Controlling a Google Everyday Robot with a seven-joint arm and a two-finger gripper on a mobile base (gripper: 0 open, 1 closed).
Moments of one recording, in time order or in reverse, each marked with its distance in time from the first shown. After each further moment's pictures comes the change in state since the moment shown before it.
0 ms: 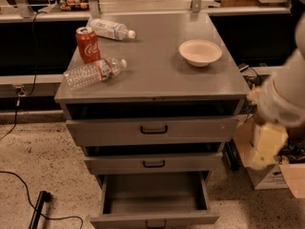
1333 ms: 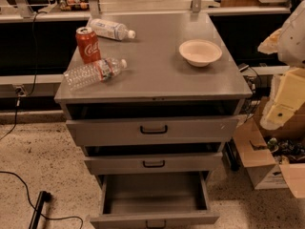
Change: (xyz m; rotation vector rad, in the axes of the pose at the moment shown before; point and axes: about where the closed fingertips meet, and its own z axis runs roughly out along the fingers) arm -0.039 -0.018 -0.119 0.067 -0.061 -0.011
